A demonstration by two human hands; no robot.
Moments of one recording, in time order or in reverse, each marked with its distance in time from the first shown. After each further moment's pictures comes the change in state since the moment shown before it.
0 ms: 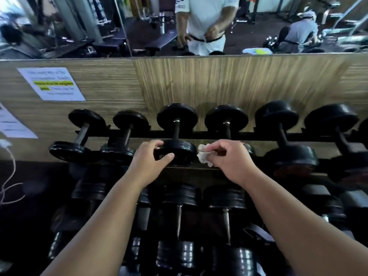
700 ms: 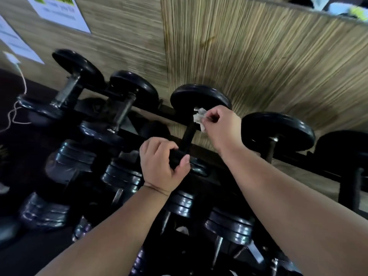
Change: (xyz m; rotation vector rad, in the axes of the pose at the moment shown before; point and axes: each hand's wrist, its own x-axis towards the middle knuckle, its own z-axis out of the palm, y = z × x) left_hand 0.099 -0.044 0.119 0.146 0.785 0.241; right_hand 0.236 0.046 0.099 -0.200 -0.048 -0.007
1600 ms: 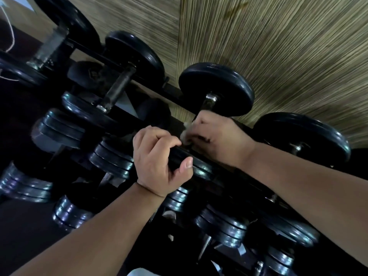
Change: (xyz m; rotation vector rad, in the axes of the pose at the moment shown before) left_hand -0.004 -0.007 0.013 -0.068 0.122 0.037; right_hand 0.014 0.028 0.016 -0.097 -0.567 -0.812
